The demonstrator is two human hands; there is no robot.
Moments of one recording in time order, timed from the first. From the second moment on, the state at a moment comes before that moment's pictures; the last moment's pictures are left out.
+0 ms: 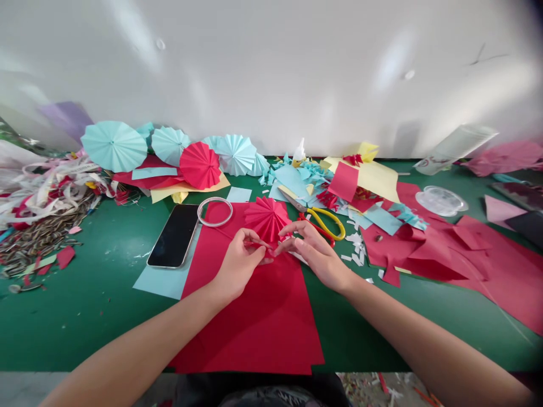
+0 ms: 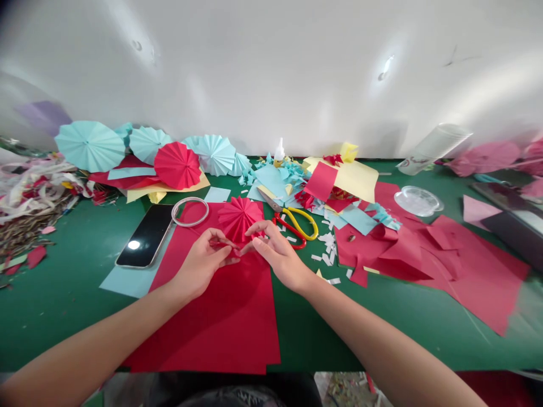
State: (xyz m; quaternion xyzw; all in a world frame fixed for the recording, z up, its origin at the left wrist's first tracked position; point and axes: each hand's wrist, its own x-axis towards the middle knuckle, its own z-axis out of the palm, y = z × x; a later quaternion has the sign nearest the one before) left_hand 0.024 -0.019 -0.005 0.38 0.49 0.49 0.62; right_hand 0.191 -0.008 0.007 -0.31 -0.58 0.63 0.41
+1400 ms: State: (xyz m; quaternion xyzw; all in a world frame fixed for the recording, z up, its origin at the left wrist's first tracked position) left_hand 0.016 -0.020 -0.001 0.63 0.50 0.51 0.32; right_hand 0.194 0.002 0.019 -0.31 -0.22 0.83 0.40
